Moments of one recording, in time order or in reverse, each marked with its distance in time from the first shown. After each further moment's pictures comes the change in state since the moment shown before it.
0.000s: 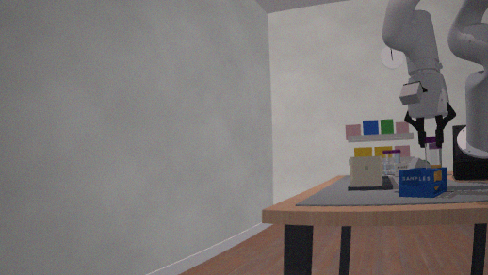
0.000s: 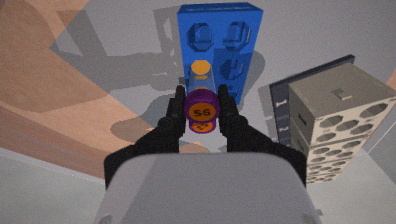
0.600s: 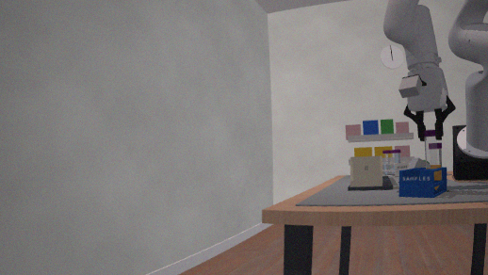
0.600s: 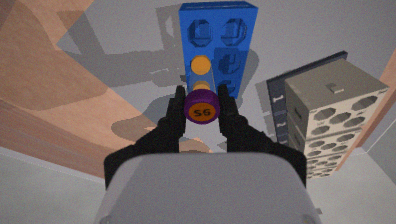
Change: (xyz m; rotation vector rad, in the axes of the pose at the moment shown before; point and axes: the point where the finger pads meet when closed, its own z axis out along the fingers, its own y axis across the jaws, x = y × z) arm 0.000 0.000 -0.015 0.000 0.001 0.000
